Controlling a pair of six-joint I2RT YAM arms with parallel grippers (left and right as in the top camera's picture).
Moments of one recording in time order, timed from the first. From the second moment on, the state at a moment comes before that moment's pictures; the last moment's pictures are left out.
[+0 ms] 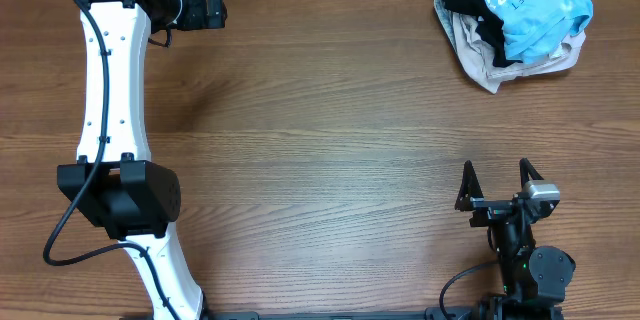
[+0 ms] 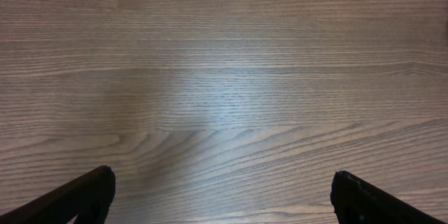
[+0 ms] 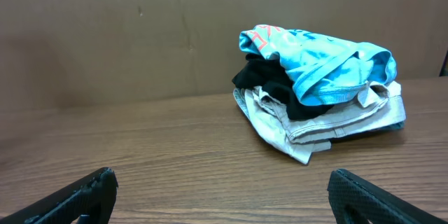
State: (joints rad) left arm 0.04 2.13 2.33 -1.25 0.20 -0.05; right arm -0.14 0.01 0.02 -0.01 -0.21 0.11
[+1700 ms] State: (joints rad) left arm -0.01 0.89 0.93 -0.84 0.01 -0.05; right arm -0.14 0.01 0.02 -0.01 -0.21 0.11
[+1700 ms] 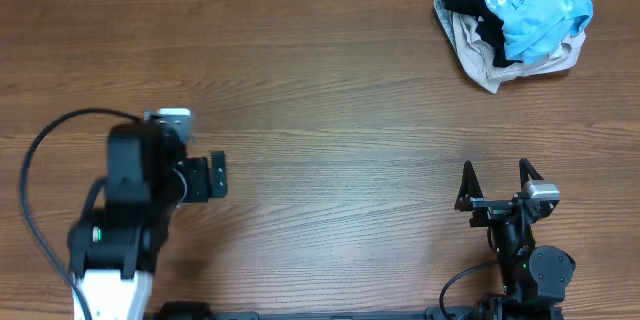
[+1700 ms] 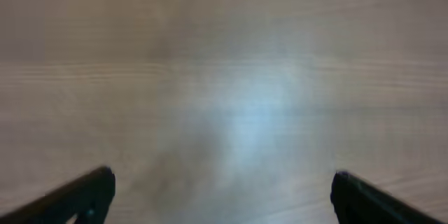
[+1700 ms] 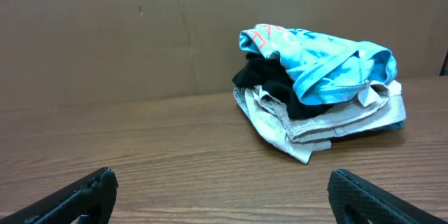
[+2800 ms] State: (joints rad) left arm 0.11 0.02 0.04 0.06 0.02 -0.04; right arm -0.14 0.01 0.02 -0.01 -0.21 0.11
